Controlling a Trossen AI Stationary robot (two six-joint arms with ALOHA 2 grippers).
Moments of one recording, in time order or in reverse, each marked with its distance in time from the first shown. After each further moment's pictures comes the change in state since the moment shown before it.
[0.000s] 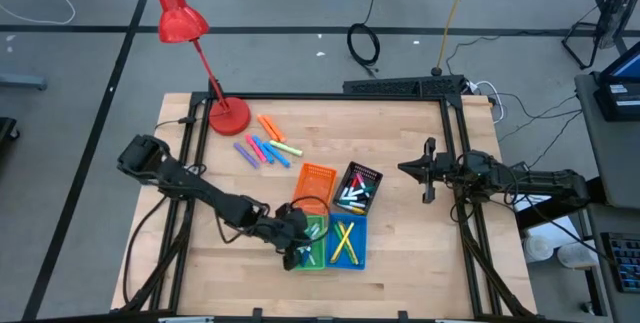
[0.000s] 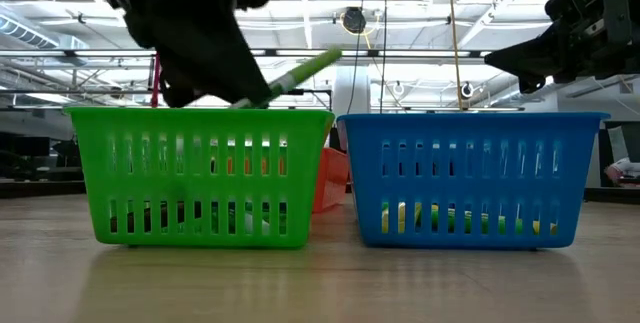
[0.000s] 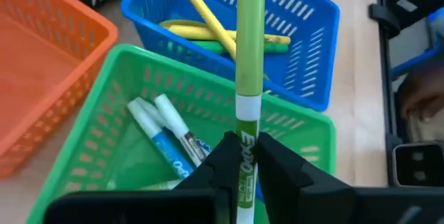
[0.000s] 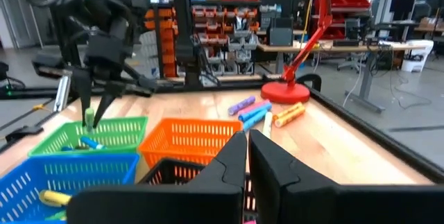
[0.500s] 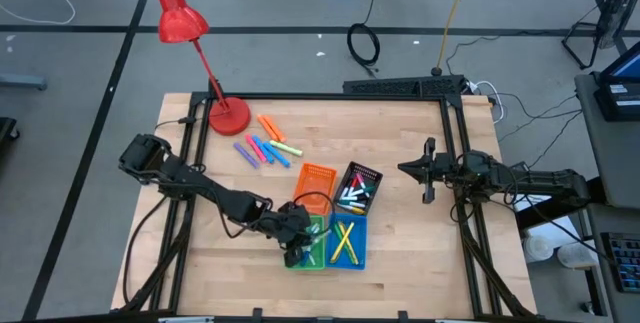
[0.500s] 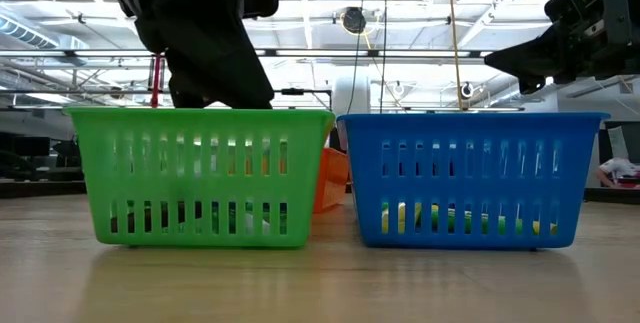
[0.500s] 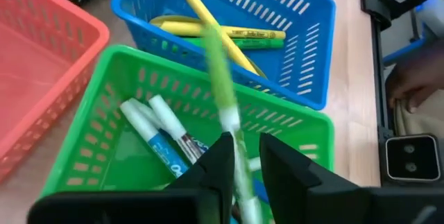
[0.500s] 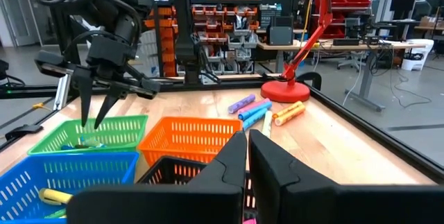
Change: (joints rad) left arm 0.041 0.006 0.000 0.006 0.091 0.032; right arm 0.000 0.004 0.000 -0.002 0.000 0.000
